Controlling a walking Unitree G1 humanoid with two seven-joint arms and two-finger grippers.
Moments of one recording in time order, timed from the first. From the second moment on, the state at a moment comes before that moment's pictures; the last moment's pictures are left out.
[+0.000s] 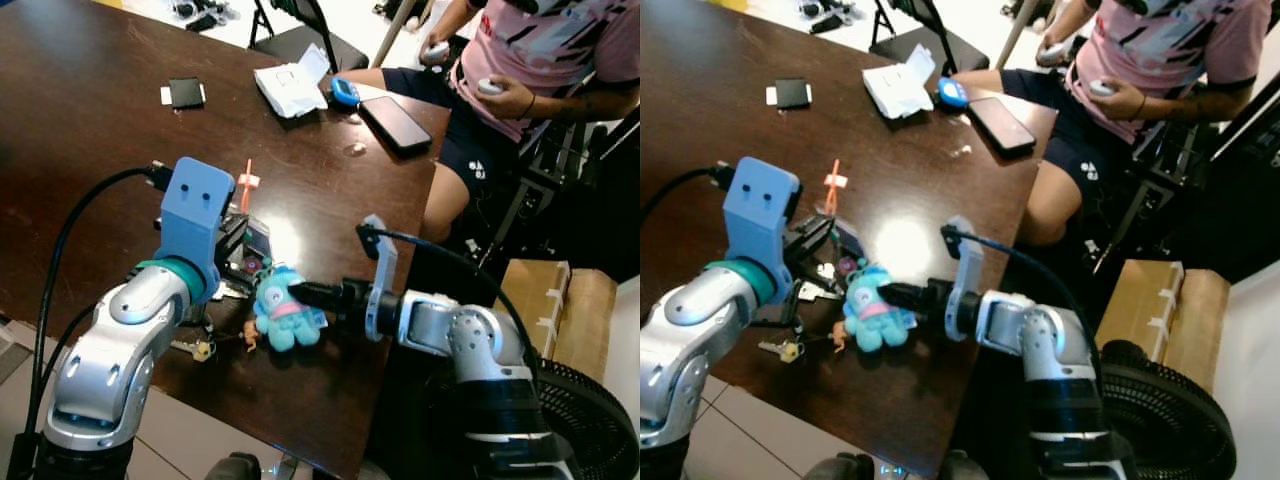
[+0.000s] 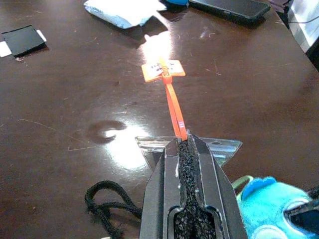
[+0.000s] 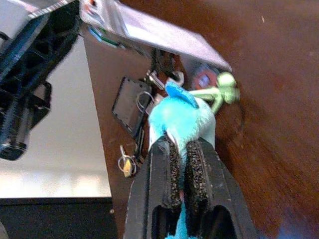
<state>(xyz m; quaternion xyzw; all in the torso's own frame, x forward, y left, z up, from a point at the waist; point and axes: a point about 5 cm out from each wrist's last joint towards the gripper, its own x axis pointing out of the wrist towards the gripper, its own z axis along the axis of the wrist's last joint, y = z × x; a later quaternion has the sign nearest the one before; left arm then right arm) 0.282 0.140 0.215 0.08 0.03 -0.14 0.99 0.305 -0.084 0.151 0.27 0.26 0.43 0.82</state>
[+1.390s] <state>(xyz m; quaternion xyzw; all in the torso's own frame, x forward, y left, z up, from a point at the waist) 0.295 0.166 0.251 0.04 -0.11 -0.01 0.99 0.321 -0.100 0.191 0.09 -0.06 0.27 0.96</state>
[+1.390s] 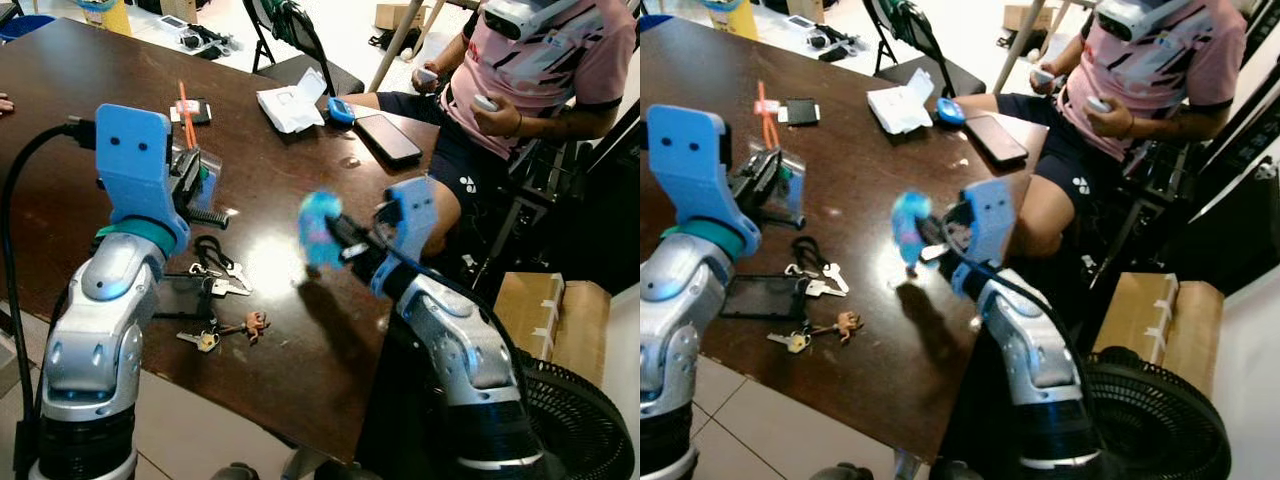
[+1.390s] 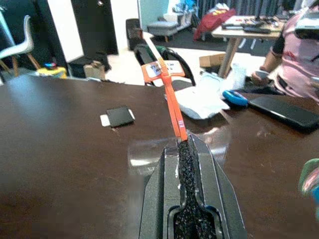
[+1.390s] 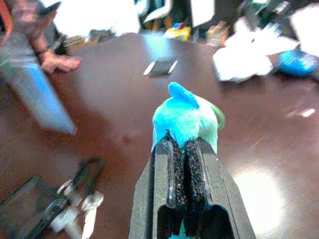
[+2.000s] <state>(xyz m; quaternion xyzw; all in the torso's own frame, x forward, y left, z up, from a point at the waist) 0.298 0.189 0.242 0.02 -0.10 0.05 0.99 0.325 -0.106 0.201 0.05 -0.17 0.17 0.97</state>
